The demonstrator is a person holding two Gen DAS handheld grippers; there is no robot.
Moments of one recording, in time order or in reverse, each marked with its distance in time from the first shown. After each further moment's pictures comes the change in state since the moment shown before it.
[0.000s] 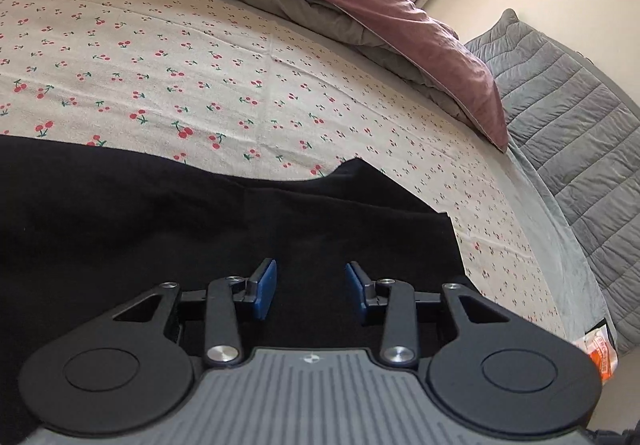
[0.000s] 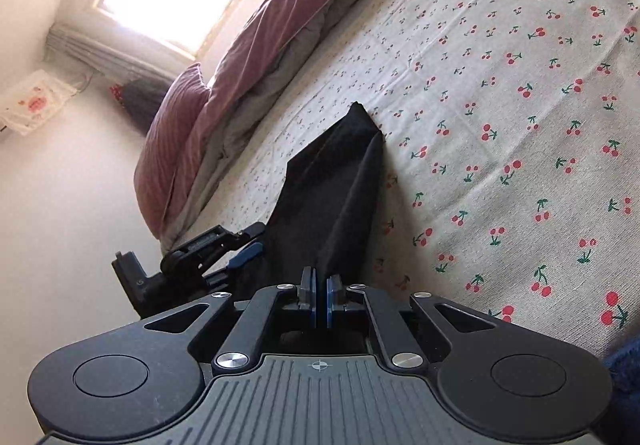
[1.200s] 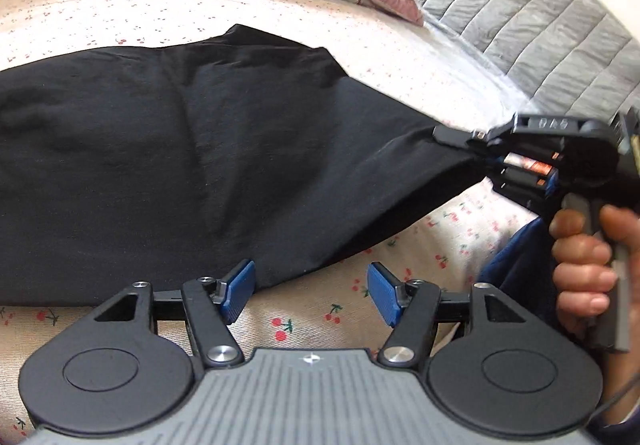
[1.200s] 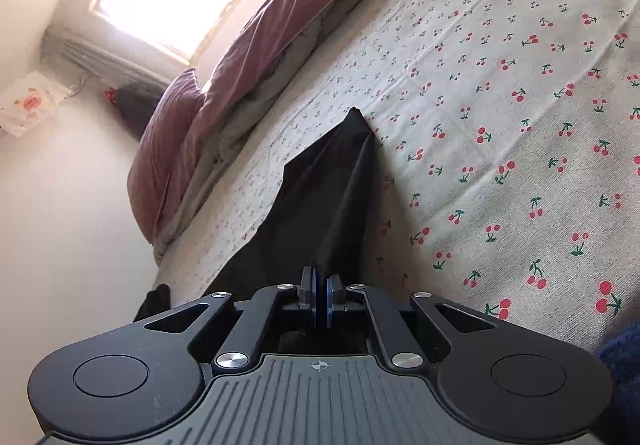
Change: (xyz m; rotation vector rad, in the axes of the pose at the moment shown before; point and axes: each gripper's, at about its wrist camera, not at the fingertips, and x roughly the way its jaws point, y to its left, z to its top) left arm -0.089 -0.038 -0.108 0.252 0.174 -0.113; right arm -0.006 0.007 -0.005 -0.011 -0.034 -0.042
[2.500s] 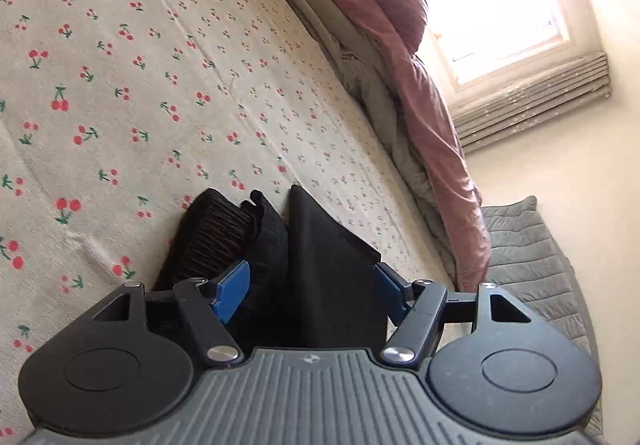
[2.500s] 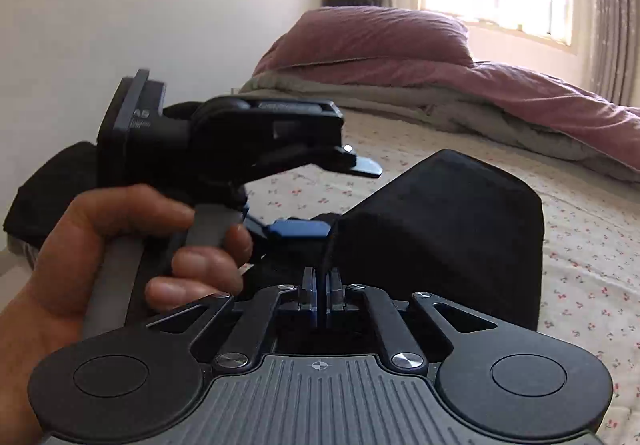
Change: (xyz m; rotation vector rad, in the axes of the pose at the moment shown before) left arm -0.075 0.251 0.038 -0.800 -0.408 0.008; right arm 0.173 0.275 -0.220 -1.050 0.116 -0.048
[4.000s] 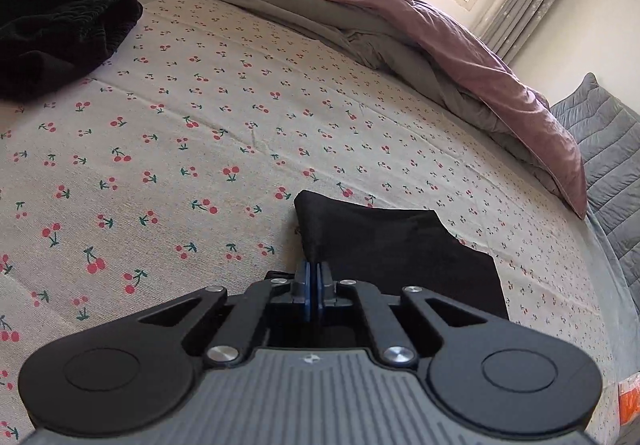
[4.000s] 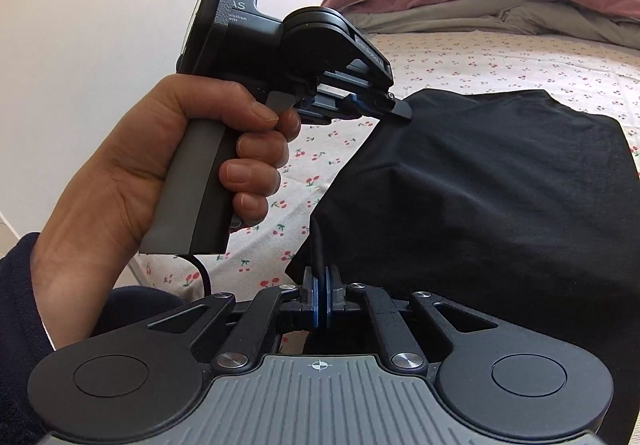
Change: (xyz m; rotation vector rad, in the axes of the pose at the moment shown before) left arm 0.020 -0.022 0.025 0.463 0.006 0.283; right arm 0.040 -0.021 -0.021 0.159 0.115 0.345
